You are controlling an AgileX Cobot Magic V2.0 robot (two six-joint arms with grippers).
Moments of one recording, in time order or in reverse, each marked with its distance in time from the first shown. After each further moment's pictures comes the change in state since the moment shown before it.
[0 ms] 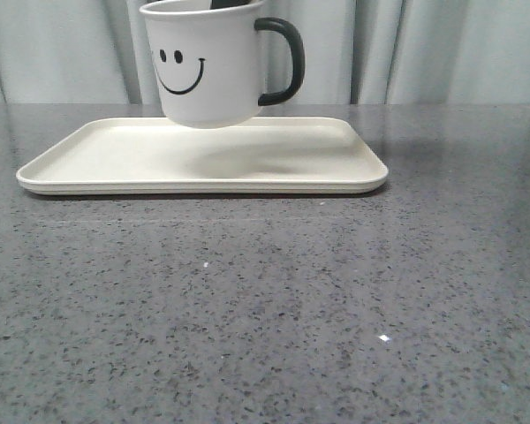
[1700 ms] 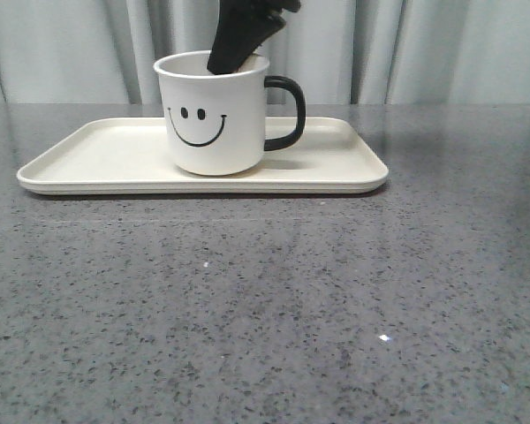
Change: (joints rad) left arm 0.000 0.000 0.000 0.000 0.000 0.000; right arm -0.072 0.147 -0.072 0.155 0.038 -0.288
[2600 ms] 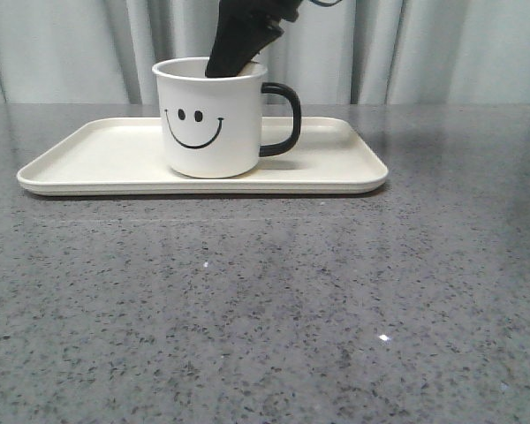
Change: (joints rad) left arm 0.000 0.000 0.000 0.000 0.000 0.000; right arm -0.002 0.015 0.000 0.026 -0.006 -0.026
